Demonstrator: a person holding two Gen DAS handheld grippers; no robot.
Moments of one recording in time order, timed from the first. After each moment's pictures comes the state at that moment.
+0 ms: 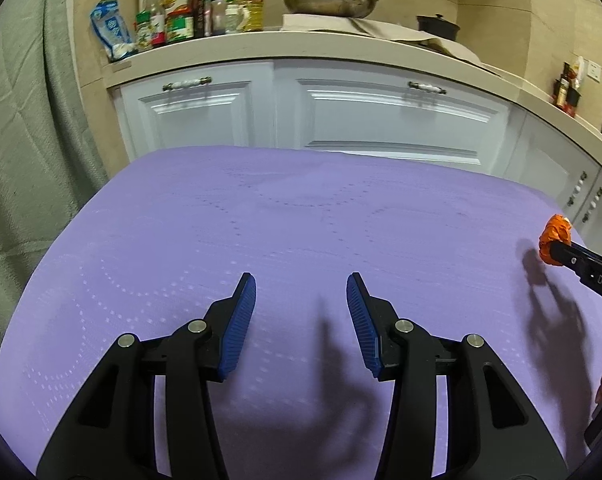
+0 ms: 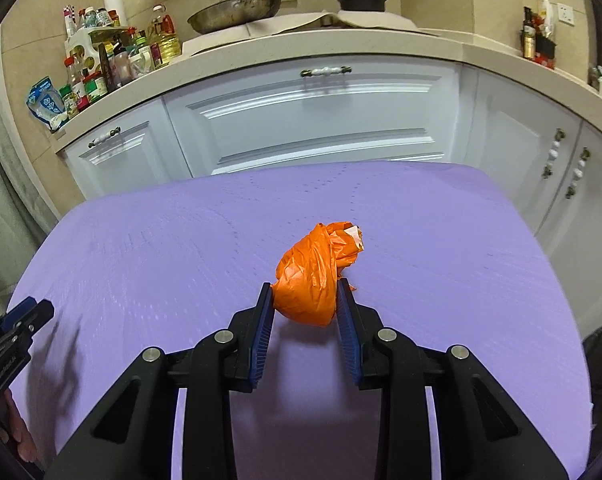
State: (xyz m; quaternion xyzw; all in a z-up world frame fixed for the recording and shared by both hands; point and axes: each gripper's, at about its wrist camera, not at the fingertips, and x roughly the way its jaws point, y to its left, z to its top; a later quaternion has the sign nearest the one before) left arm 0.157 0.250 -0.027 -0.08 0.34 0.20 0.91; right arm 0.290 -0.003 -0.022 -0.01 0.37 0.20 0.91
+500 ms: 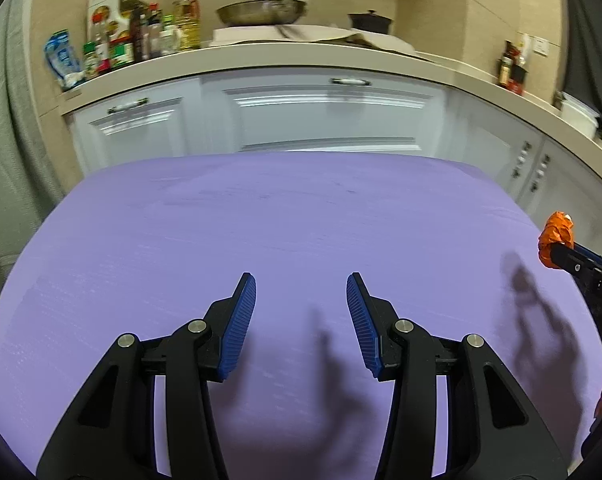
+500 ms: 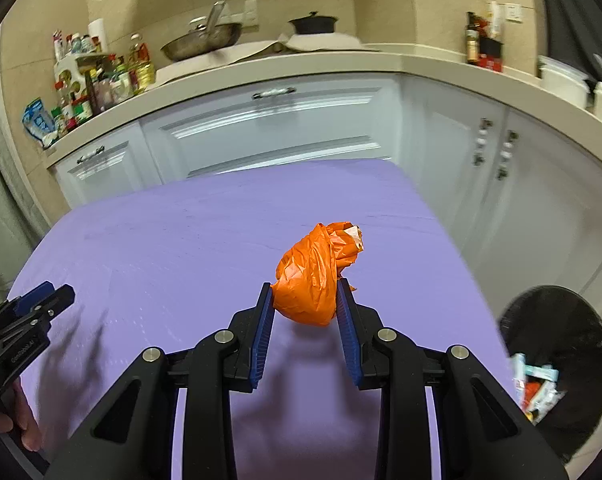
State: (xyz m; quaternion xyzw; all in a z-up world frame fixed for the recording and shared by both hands) left arm 0.149 0.153 -0.018 -0.06 0.34 0.12 0.93; right arm 0.227 -0.103 -0.006 0.00 0.35 0.14 0.93
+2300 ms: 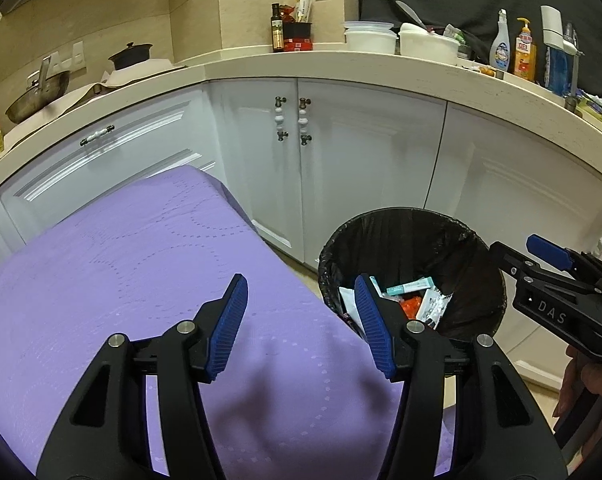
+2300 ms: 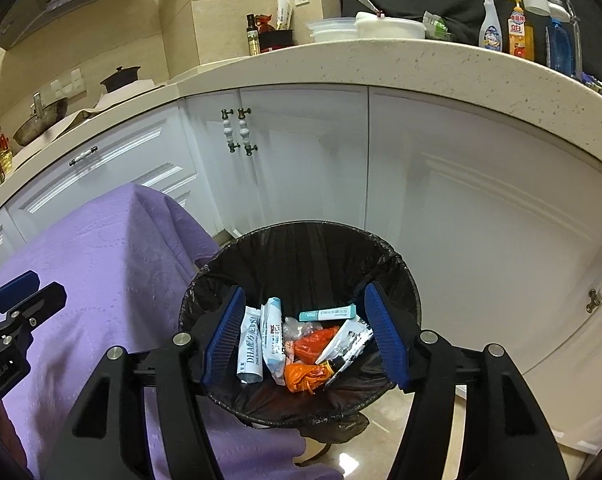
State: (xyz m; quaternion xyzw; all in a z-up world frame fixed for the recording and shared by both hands) left arm 0.173 -0.172 -0.021 0.07 0.32 -0.14 0.93; right arm 0.148 -0.374 -0.035 0.09 0.32 -0.09 0.94
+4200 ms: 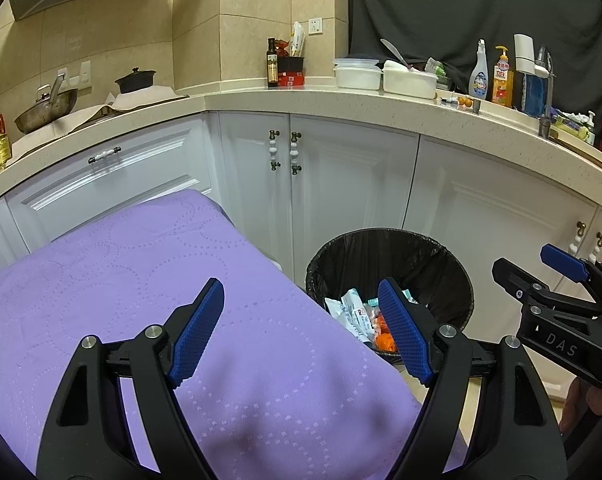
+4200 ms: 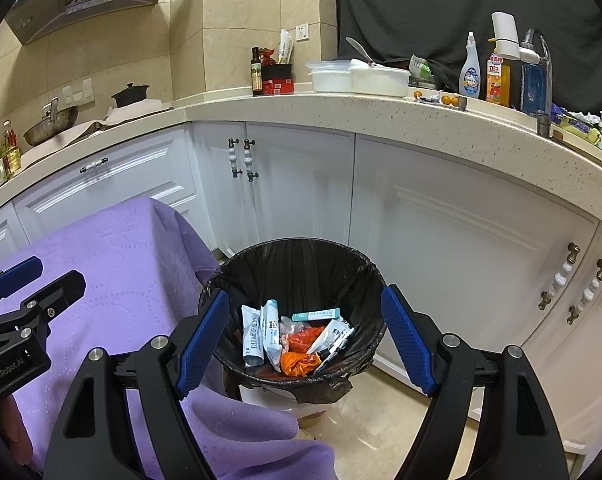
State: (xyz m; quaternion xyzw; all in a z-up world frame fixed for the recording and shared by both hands) left arm 0.119 -0.156 0.005 0.06 0.27 -0.16 0.95; right arm 0.084 -0.347 0.002 0.06 0.27 -0.12 0.95
